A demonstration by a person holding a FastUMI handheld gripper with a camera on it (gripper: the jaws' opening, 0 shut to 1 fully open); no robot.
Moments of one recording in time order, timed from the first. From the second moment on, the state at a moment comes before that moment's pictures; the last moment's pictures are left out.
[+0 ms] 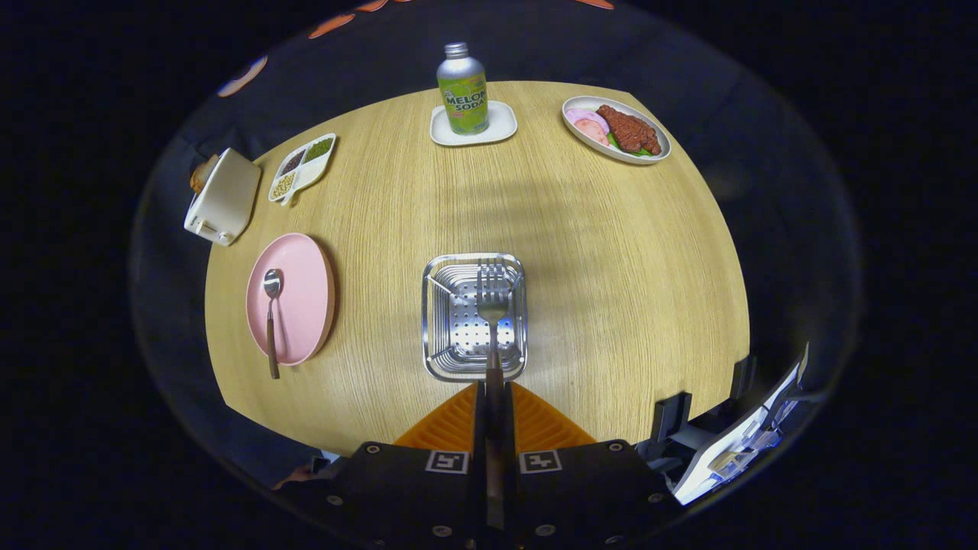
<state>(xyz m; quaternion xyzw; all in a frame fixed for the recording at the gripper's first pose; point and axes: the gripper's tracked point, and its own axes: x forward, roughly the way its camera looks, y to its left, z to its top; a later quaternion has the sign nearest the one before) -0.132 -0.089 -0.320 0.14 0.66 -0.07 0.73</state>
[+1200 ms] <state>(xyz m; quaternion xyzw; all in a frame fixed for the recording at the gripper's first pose) -0.036 0.025 -0.279 0.15 0.53 0.01 0.84</state>
